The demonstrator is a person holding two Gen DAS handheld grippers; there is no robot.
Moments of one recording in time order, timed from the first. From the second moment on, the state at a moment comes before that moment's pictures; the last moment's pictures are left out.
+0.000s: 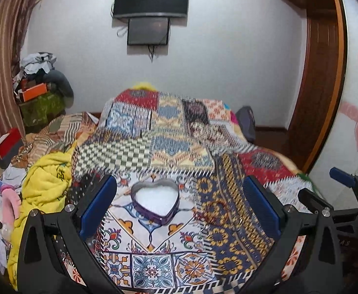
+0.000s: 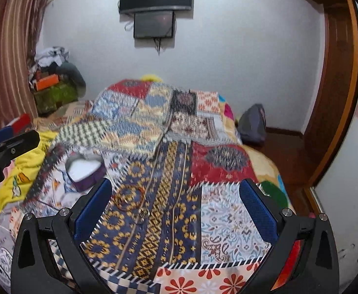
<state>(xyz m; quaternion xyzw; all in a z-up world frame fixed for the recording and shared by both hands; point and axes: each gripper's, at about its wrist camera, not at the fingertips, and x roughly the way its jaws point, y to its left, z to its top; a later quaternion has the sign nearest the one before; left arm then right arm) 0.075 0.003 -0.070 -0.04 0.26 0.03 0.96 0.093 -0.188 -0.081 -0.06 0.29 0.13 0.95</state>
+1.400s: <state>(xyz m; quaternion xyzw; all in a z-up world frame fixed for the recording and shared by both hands) 0.161 -0.022 -0.216 -0.06 0.49 -0.12 0.86 0.157 -0.162 -0.198 -0.03 0.48 0.29 0.83</state>
